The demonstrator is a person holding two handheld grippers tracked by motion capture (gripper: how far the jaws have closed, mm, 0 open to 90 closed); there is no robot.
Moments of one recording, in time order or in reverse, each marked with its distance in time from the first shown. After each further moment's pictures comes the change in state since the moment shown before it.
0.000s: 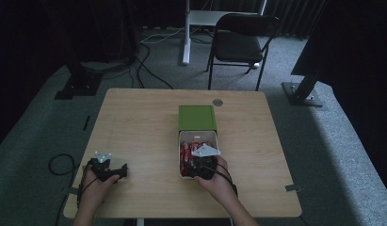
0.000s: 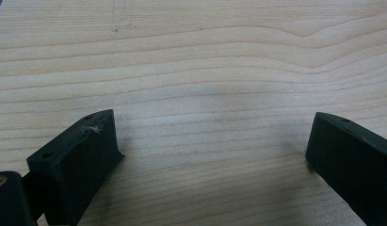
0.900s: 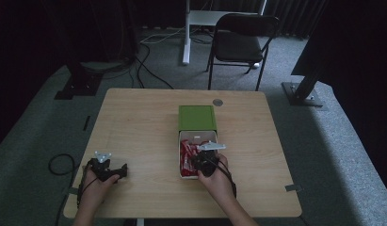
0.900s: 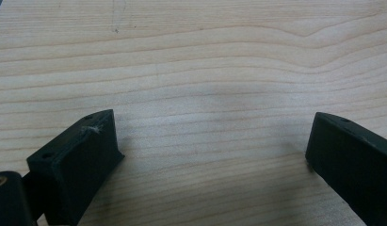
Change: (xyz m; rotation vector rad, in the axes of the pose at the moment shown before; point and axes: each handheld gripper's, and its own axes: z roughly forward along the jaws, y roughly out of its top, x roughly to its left) left arm 0.000 0.000 0.000 0.000 0.000 0.000; right arm -0.015 0.001 0.005 0.076 0.017 0.196
